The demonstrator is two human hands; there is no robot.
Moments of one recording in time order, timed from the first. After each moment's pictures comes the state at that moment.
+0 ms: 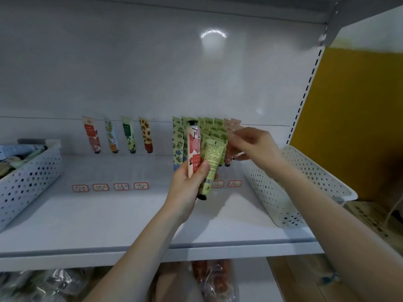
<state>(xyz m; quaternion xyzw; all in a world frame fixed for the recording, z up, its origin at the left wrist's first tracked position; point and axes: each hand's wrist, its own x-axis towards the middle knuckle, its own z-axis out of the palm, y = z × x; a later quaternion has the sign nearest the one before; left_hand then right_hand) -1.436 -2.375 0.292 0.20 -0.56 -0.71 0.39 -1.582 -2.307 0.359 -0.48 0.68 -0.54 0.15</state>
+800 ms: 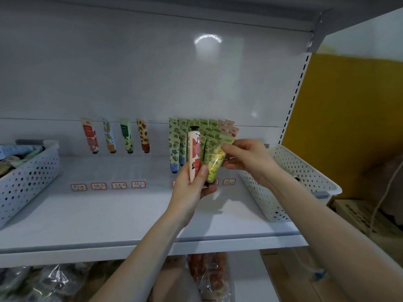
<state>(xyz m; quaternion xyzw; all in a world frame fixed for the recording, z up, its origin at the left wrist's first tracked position) -1.433 -2.353 0.291 0.19 -0.56 -0.70 0.40 -1.568 -2.296 0.349 -0.39 0.65 -0.59 0.27</state>
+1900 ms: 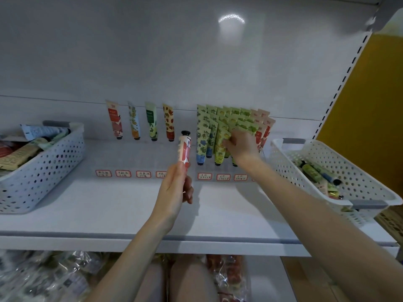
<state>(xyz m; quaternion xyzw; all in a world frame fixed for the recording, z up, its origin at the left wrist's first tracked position) -1.371 -2.405 0.264 0.28 -0.56 -0.66 0.41 -1.558 -2.406 0.310 -0.47 0.81 -0.34 0.03</state>
